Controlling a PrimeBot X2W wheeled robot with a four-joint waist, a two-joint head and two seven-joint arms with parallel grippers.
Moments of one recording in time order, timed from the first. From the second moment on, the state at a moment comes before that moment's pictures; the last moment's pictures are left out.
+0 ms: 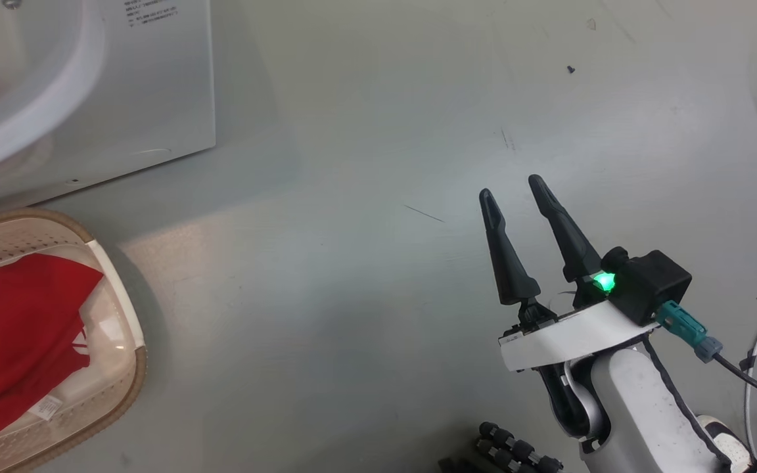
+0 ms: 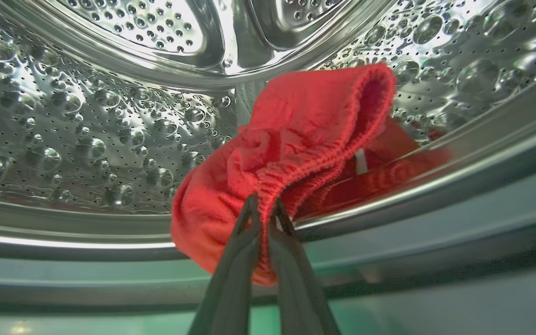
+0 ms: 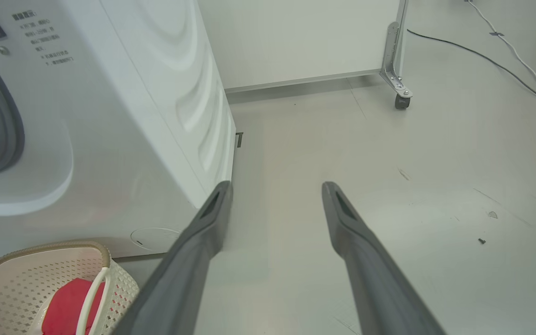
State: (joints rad) left arm -0.97 0.40 0.10 0.73 -0.16 0.01 0.19; right arm -0.24 -0.04 0.40 0.05 0.44 0.03 -0.25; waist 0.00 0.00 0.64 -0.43
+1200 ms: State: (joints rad) left arm -0.74 0.24 0.05 0.88 -0.20 -0.09 -0.19; right arm -0.21 -0.05 0.33 0.16 0.38 0.04 -0.25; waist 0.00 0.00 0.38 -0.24
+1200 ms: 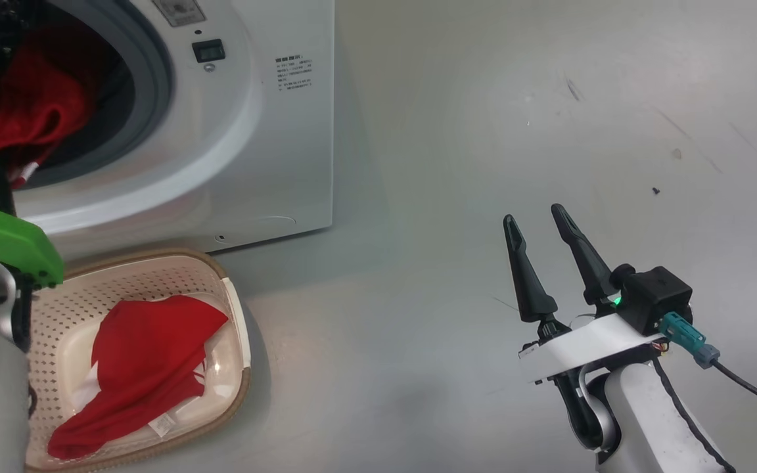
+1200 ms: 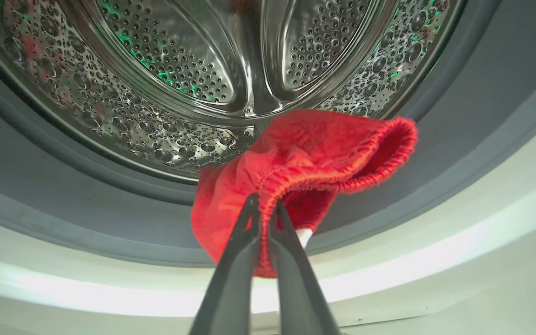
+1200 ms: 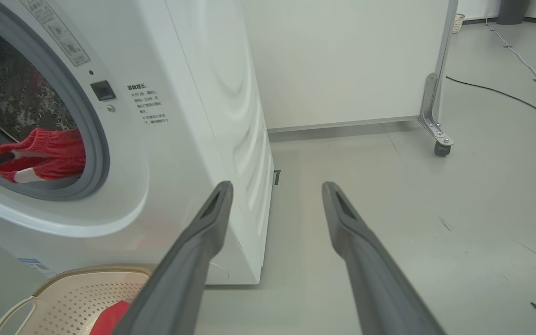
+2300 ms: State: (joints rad) left arm -0.48 0.11 0.05 0.31 -0.22 -0.12 -0.25; right arm -0.11 -0.05 0.30 0.18 0.37 0.06 -0.25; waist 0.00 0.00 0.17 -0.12
